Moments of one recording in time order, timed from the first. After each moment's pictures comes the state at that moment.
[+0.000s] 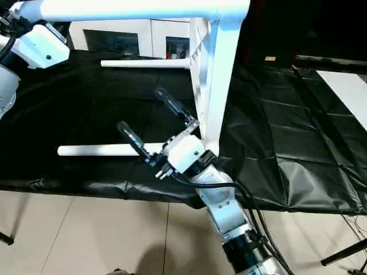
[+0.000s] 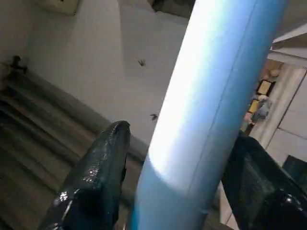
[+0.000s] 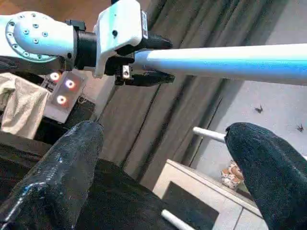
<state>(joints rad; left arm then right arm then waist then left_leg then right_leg) -0.79 0.72 -0.05 0.29 0.47 -0.29 -0.12 -0.36 -0.10 0.33 0.17 0.04 -0.62 0.35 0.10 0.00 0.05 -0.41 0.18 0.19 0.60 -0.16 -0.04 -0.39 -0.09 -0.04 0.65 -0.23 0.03</state>
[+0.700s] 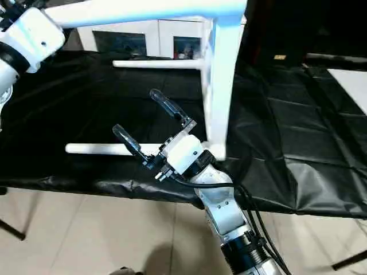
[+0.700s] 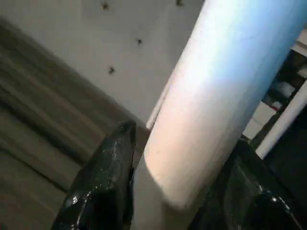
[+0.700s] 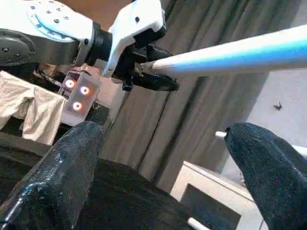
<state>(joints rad) -0.79 0.61 0.02 0.13 0.30 0.13 -0.36 -0.35 -0.09 0.33 0.16 0.05 -0.59 0.40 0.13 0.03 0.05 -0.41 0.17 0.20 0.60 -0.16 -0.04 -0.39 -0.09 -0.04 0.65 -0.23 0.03</state>
